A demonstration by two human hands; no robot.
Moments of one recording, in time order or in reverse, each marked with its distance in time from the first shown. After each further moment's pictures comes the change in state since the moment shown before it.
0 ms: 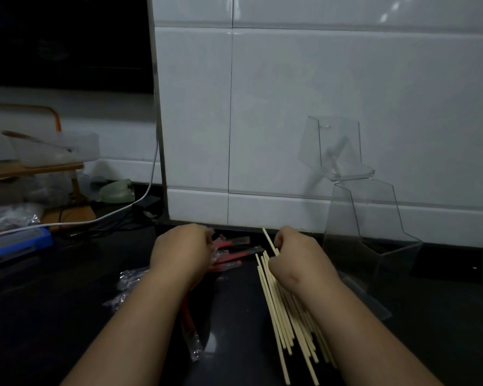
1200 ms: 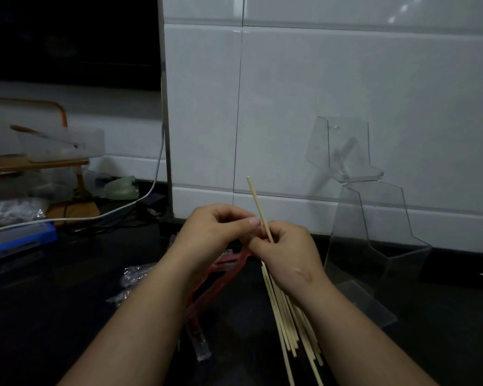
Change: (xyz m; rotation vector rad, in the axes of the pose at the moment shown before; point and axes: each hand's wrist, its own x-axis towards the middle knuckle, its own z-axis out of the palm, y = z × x) left_hand -0.021 0.033 -0.035 -1.315 -0.119 0.074; right_hand -0.004 -0.016 0.011 0.694 0.072 -0.272
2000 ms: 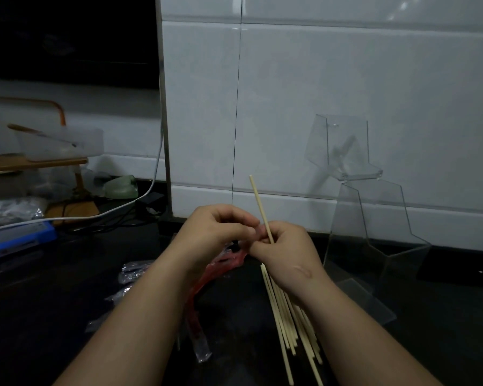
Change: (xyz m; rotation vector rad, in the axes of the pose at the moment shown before) left_hand 0.001 -0.002 -0.003 -0.017 -0.047 -0.032; right_hand 0.002 0.002 0.001 -0.010 -0.023 0.073
